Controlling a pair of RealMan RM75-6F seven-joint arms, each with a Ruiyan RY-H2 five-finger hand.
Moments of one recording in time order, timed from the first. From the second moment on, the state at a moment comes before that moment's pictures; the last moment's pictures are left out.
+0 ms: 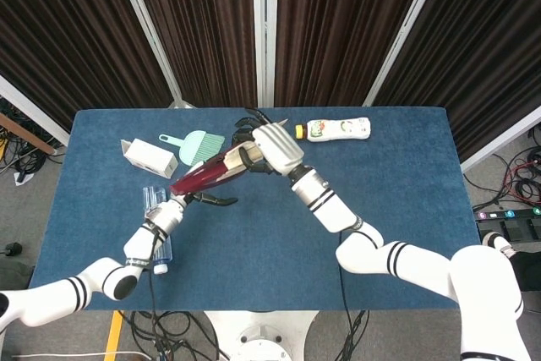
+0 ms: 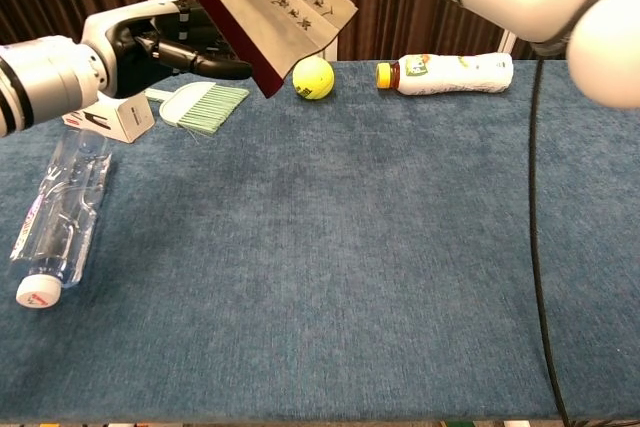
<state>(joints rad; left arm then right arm) -0.73 -1.60 -0.30 -1.34 1.34 0.81 -0.92 1.12 -1.68 0.35 -1.18 -1.29 0.94 0.35</state>
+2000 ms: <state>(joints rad) -0.60 -1.80 -0.18 -1.15 1.34 1.43 0.51 0.68 -1.53 0.02 -1.08 -1.78 1.51 -0.02</state>
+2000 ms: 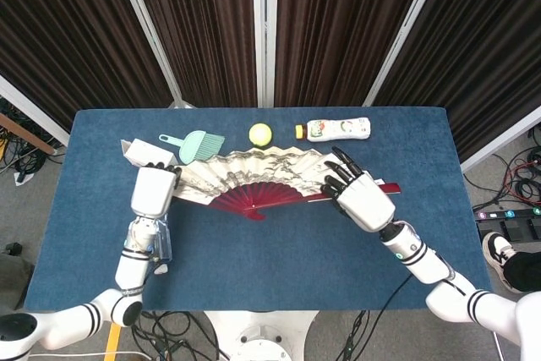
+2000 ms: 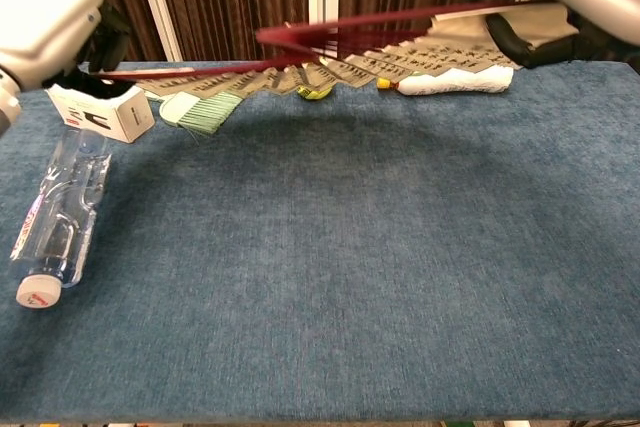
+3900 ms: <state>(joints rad) -0.35 -1.31 -0.16 -1.60 1.19 1.33 0.24 0.26 -1.20 0.00 -1.38 -1.52 1.49 0.25</state>
